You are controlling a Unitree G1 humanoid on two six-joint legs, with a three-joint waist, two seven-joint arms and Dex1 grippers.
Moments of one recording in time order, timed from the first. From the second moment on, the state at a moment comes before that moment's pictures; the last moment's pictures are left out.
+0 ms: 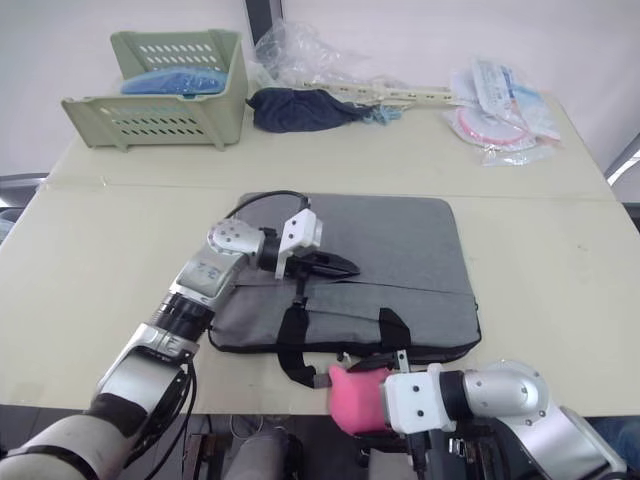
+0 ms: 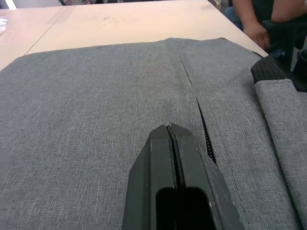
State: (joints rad) left arm -0.82 0.29 -0.30 0.40 -0.14 0.12 -1.15; right arm 0.14 -0.89 0.19 -0.66 0.16 0.12 1.08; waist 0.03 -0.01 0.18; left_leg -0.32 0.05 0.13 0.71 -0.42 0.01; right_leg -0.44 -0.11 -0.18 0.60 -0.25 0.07
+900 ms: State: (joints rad) left arm -0.82 0.30 -0.34 0.45 -0.09 0.06 -1.14; right arm 0.50 -0.94 -0.41 -0.80 0.61 0.49 1.05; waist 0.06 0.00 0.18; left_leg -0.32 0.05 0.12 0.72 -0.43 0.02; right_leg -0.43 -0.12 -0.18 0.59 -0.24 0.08
